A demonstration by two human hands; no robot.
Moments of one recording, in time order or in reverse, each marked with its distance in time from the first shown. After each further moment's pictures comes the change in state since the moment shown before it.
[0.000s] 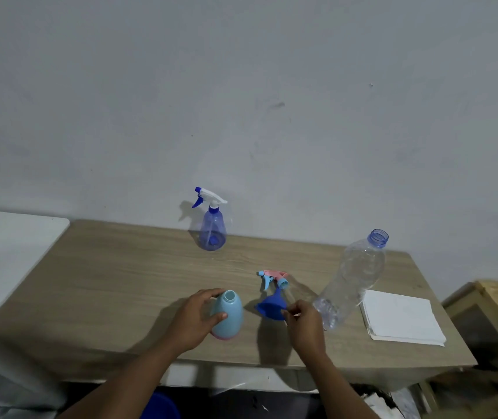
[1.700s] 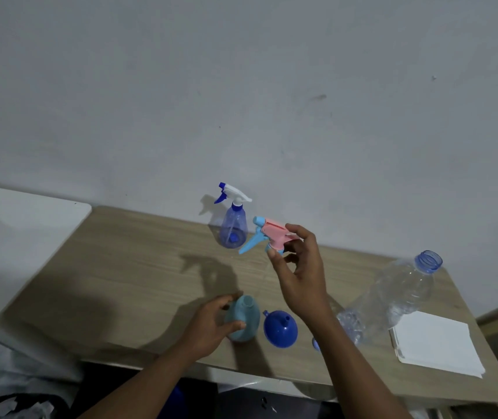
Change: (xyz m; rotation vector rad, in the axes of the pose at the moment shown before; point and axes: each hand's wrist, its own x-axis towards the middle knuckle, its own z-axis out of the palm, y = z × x) left_hand 0.008 -0.020 0.004 -0.081 -0.006 -0.138; right_hand 0.013 -0.157 -0.011 0.504 -0.103 -0.543
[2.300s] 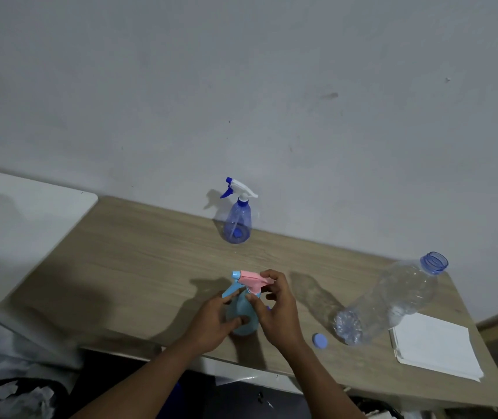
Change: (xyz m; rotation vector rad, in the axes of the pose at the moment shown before) left_hand -0.005 -0.003 0.005 -0.003 -0.038 0.012; right_hand -0.060 0.069 0.032 -0.151 -0.118 0.093
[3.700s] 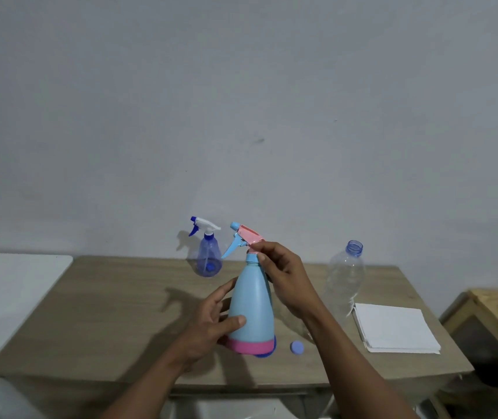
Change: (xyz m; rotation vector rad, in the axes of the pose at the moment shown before) left_hand -0.063 0.156 -0.015 -0.482 -0.260 0.094; right_hand 0.014 -0.109 -0.102 0.357 -0.017 -0.020
